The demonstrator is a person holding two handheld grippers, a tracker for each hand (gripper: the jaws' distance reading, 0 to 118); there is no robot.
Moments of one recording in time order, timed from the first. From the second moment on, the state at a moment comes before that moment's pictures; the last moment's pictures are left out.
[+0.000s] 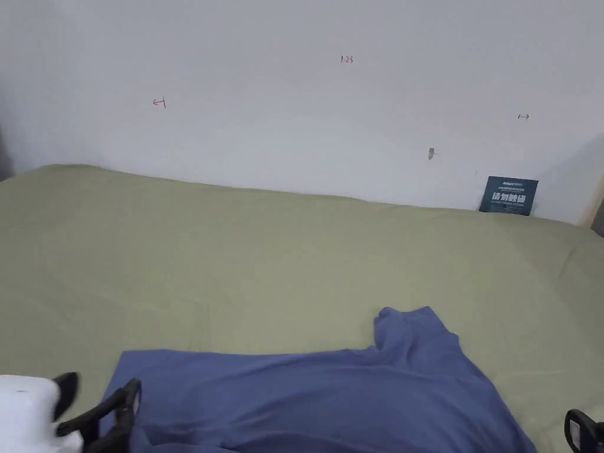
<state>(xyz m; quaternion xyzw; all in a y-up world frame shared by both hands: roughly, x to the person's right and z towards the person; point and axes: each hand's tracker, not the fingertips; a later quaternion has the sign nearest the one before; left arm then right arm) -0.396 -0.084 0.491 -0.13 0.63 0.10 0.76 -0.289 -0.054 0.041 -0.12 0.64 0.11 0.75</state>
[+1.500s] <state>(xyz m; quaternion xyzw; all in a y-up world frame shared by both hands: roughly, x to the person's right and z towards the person) -0.727 -0.201 0.516 -0.40 0.55 0.38 0.63 -0.682 -0.182 -0.116 -0.44 0.55 0.37 0.61</state>
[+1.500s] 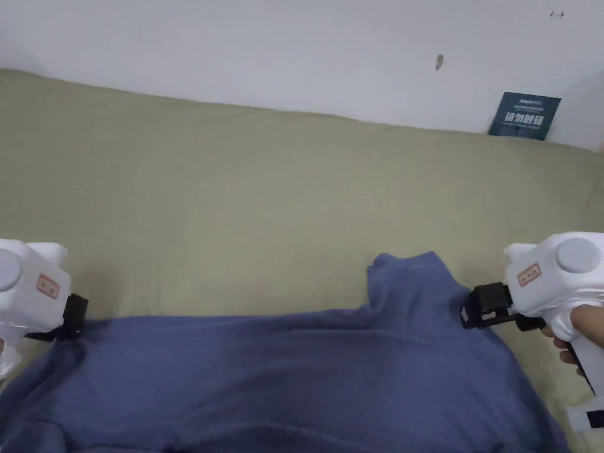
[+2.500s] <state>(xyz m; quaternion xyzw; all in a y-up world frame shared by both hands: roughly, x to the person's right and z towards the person) -0.573 -0.088 0.566 -0.30 0.50 0.31 0.75 -0.450 -0.043 -0.083 -0.36 0.64 0.27 0.63</state>
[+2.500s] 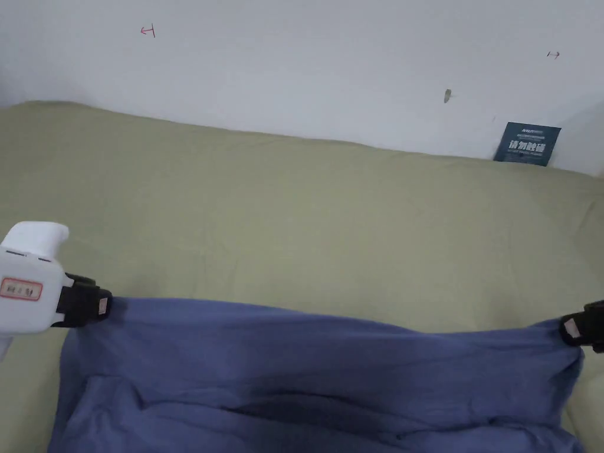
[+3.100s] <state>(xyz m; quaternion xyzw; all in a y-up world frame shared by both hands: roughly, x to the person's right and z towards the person) -0.437 -0.224 0.633 -0.29 0.49 0.41 0.71 -0.287 -0.174 -0.079 -0.46 0.57 0.23 0.64</state>
